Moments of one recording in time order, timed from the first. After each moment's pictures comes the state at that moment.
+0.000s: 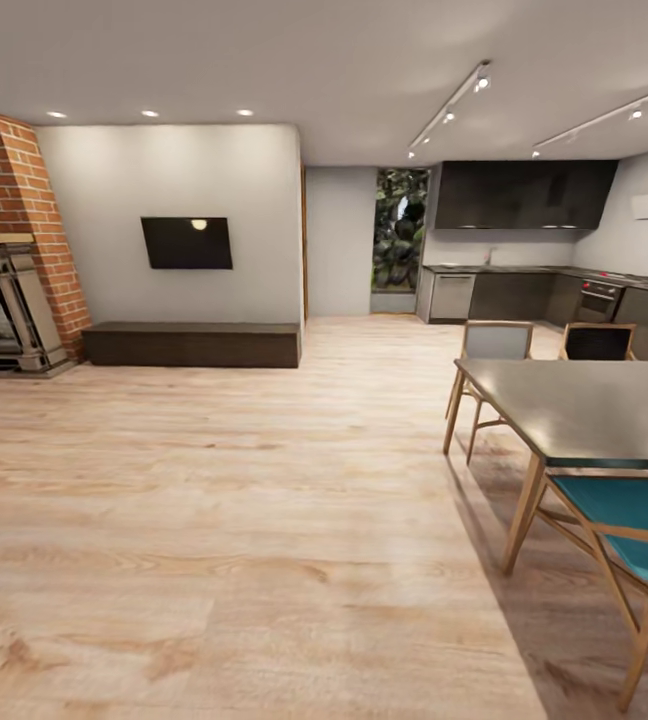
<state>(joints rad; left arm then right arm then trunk) 0.00 0.01 -0.01 -0.31 0.01 -0.39 0.00 -0.01 0.02 0.00 -0.49 0.00 -0.36 -0.02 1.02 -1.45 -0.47</state>
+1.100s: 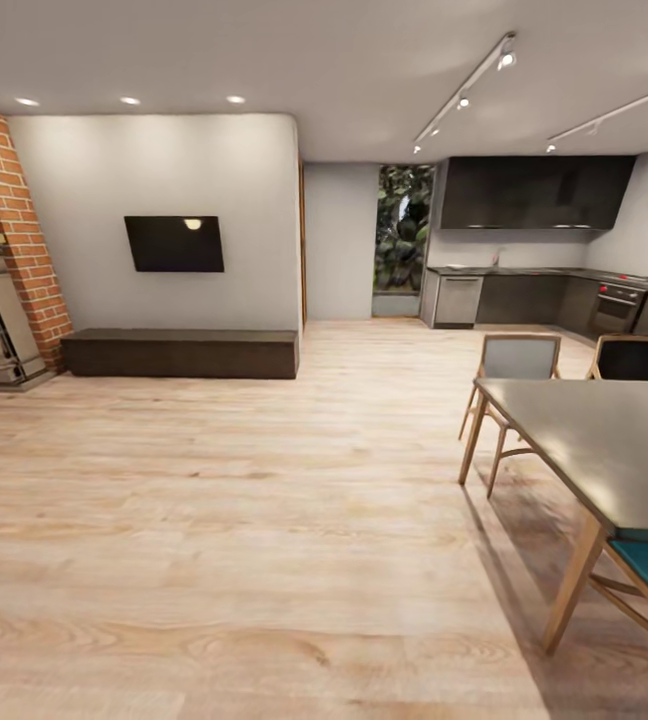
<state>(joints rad) 0.00 0.01 -0.01 -0.30 0.00 -0.39 0.00 -0.01 0.02 0.00 -0.49 0.00 -0.36 -0.02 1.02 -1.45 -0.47</state>
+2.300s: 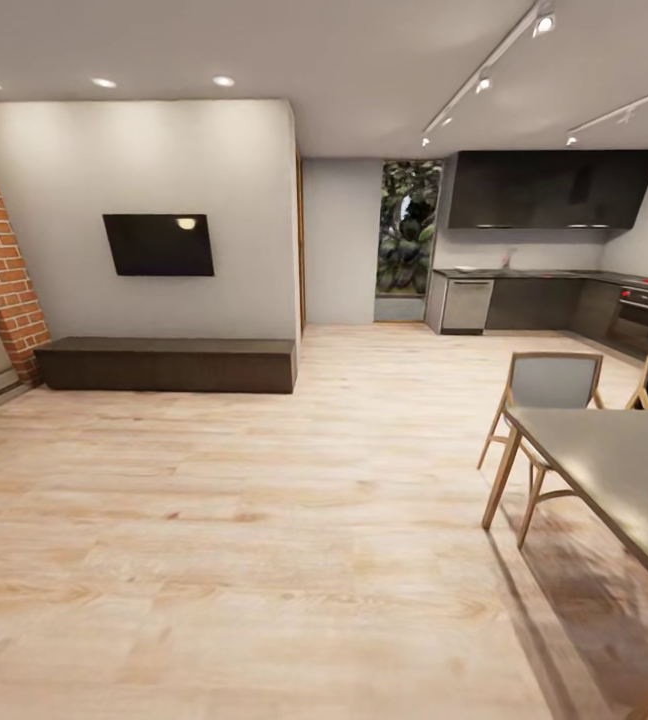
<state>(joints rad) 0.00 0.01 -0.01 -0.30 0.01 -0.39 0.00 -0.01 0.02 0.00 -0.49 0.00 -0.36 -0.02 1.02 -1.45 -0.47</state>
